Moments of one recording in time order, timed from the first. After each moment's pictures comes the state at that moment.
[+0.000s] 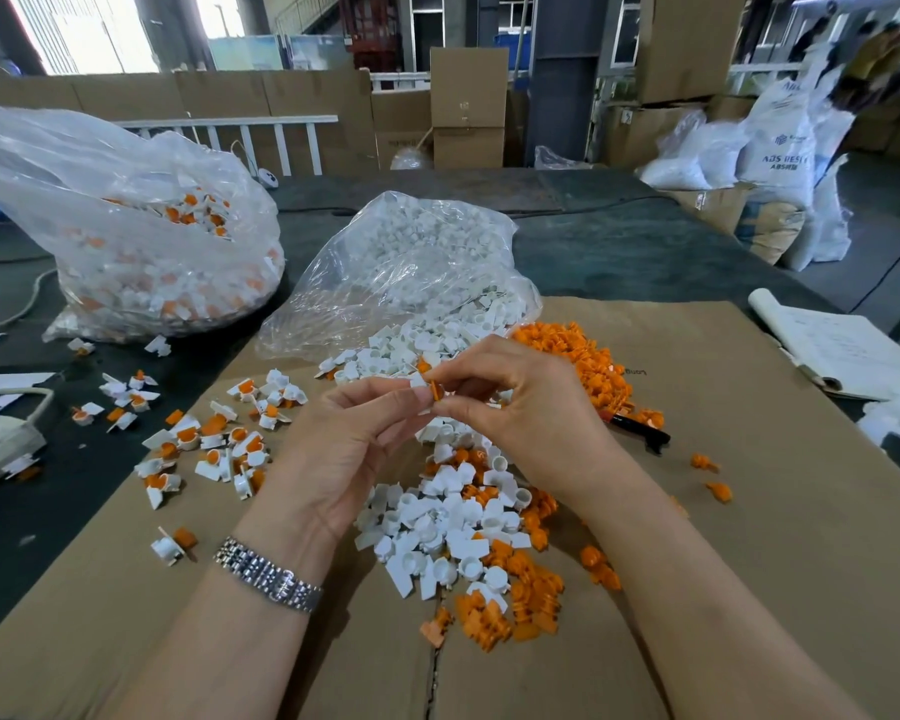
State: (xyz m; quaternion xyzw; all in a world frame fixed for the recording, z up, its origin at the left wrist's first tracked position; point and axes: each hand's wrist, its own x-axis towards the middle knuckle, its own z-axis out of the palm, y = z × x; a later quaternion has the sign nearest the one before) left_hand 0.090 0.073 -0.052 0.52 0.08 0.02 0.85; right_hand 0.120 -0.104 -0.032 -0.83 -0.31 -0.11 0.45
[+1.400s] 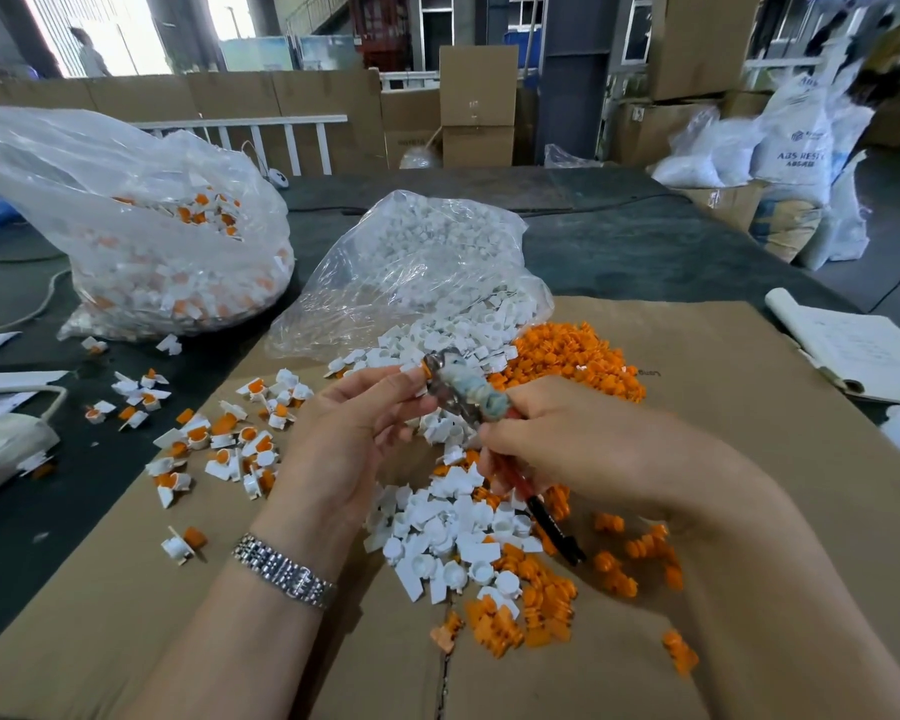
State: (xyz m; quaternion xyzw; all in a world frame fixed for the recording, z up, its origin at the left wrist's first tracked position) left_hand 0.089 0.069 -0.050 0.53 0.10 0.09 0.84; right_hand 0.098 -0.117 0.008 -0.88 -0.19 0.23 0.37
